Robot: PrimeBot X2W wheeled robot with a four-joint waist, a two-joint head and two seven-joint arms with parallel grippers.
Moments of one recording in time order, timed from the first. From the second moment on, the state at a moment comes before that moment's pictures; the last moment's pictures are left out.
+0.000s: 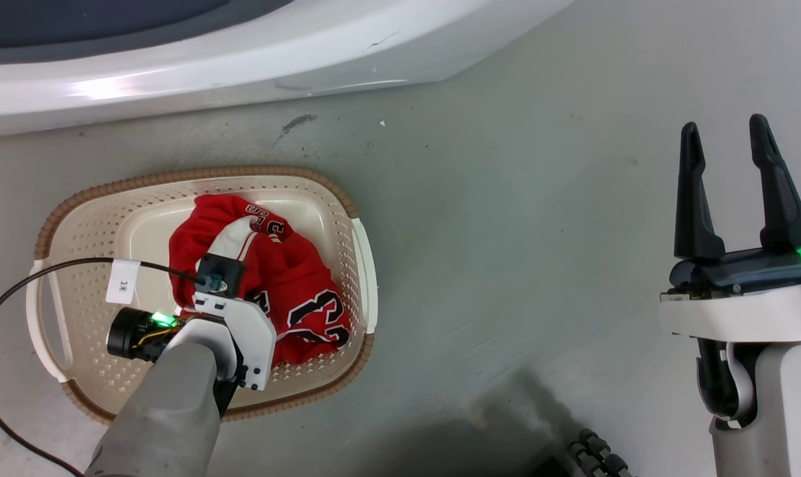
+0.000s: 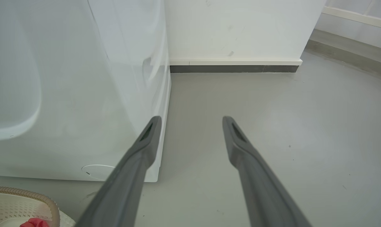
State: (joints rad) left arm -0.76 0.18 -0.41 1.27 -0.23 -0.09 -0.18; right arm -0.29 -0.05 -0.02 -0.06 0.13 0.13 -0.26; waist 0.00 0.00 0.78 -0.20
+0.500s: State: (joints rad) left arm -0.72 0.17 -0.42 1.28 -0.25 -0.08 -0.23; right arm -0.29 -0.05 -0.01 -0.05 0.12 0.13 -0.26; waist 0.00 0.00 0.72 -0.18
